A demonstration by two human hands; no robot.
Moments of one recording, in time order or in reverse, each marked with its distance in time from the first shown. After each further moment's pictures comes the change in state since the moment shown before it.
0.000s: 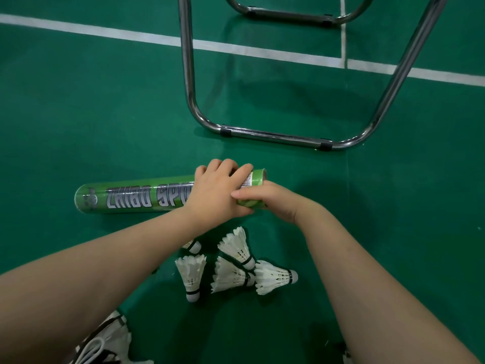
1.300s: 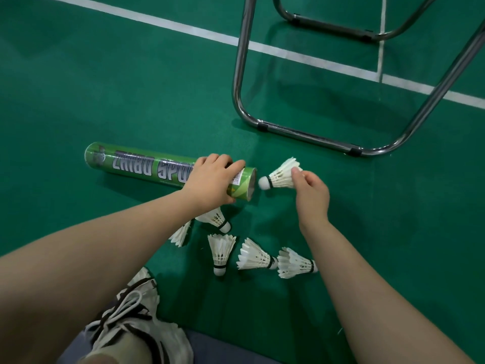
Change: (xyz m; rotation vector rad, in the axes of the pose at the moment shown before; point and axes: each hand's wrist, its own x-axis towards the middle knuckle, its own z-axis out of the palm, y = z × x) left_hand -0.051 -0.074 -0.002 0.058 -0.110 -0.053; right_hand -0.020 0.008 0.055 0.023 0.886 -0.150
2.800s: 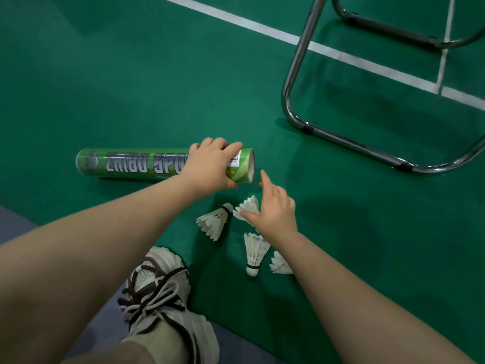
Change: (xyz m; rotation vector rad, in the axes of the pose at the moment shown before) left_hand -0.033 -0.078 -0.010 -0.088 0.028 -0.246; right_hand -0.038 0.032 0.107 -0.925 -0.498 -0.489
